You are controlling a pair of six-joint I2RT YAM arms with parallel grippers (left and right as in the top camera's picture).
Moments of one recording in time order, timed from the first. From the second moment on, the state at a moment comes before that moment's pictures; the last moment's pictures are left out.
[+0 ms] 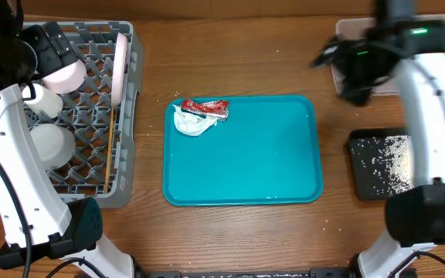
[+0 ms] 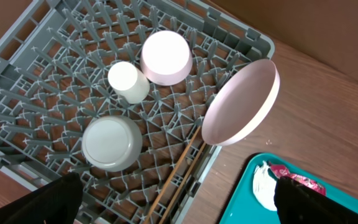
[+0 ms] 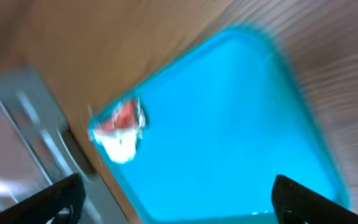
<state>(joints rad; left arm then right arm) 0.21 1.86 2.61 -1.69 -0.14 -0.30 0.11 1.86 1.92 -1.30 -0.34 0.71</state>
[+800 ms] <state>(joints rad) 0.21 1.86 2.61 -1.69 -0.14 -0.30 0.81 1.92 1.45 -0.39 0.02 1.03</state>
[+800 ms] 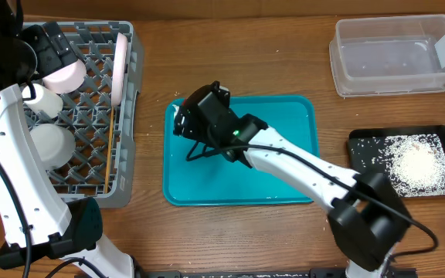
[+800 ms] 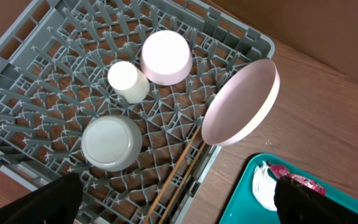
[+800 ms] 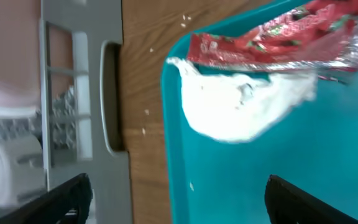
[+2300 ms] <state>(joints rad) 0.21 1.86 2.61 -1.69 -0.14 -0.30 0.72 1.94 1.46 -0.53 -0.05 1.00</state>
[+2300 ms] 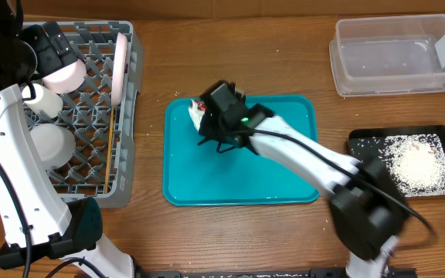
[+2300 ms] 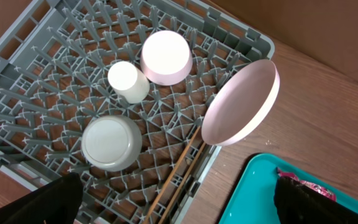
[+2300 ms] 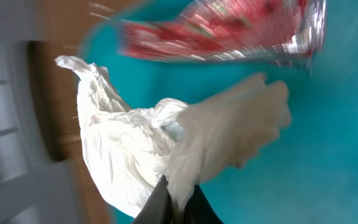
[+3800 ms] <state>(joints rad) 0.21 1.86 2.61 -1.69 -0.14 -0.30 -0.21 1.77 1.46 -0.46 -0.41 0.57</state>
